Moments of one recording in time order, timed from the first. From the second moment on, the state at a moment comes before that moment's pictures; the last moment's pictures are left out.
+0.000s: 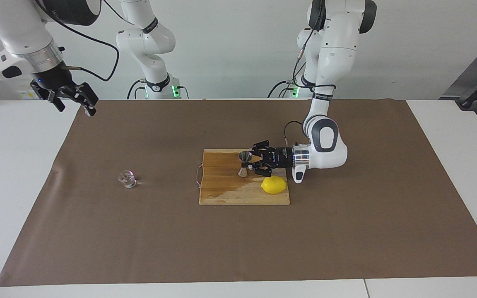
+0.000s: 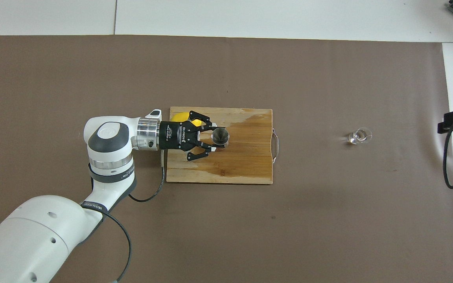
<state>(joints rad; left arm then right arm) -0.42 0.49 0.11 -1.93 -1.71 1.76 -0.74 0.04 -0.03 -0.16 -1.60 -0.01 1.58 0.07</state>
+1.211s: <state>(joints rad) -0.44 0.51 0.12 -1.93 -1.73 1.77 -0.74 0.04 -0.03 -0.16 -1.60 -0.01 1.58 0.07</state>
